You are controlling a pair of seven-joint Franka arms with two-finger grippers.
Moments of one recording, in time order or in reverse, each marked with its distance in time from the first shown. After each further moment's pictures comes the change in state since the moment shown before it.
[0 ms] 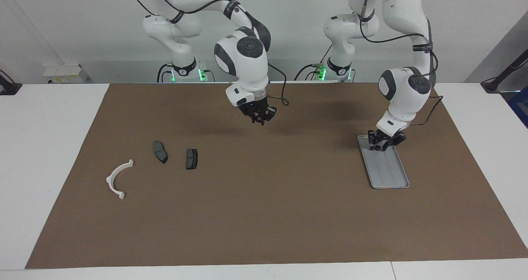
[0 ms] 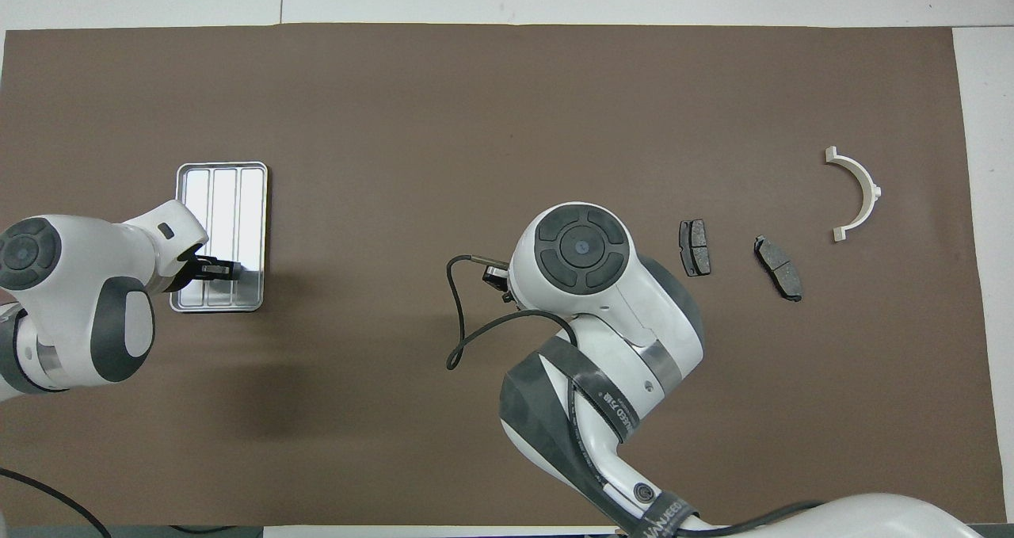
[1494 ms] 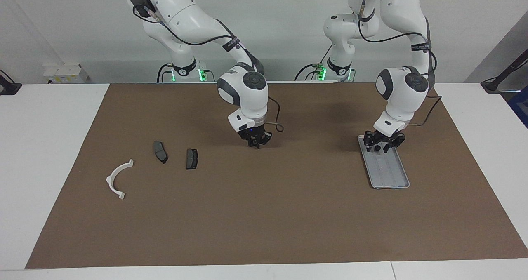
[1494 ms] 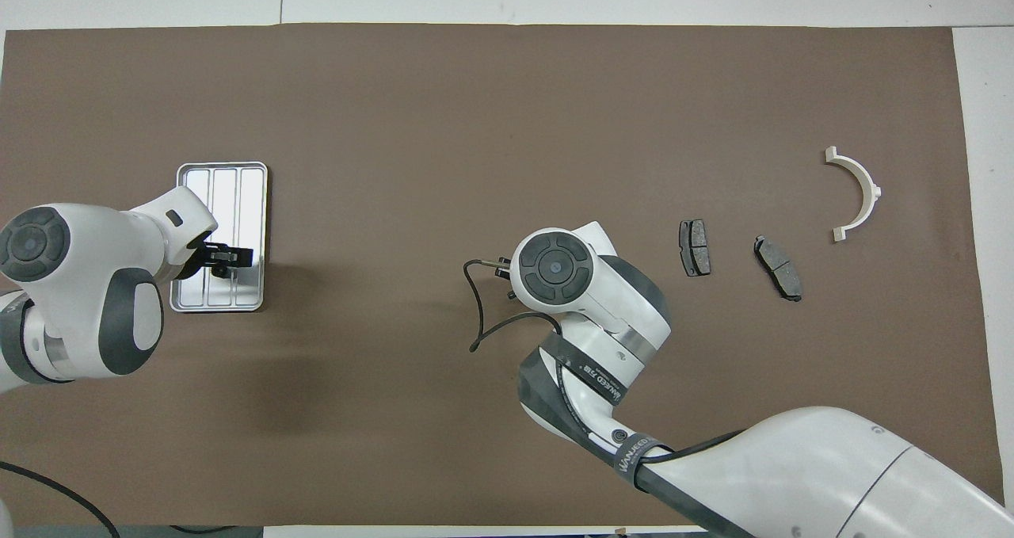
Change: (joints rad) left arm -0.032 0.000 -0.005 0.036 0.000 0.000 -0.046; right arm 0.001 0.170 -0.014 -0.069 -0.289 0.196 0.125
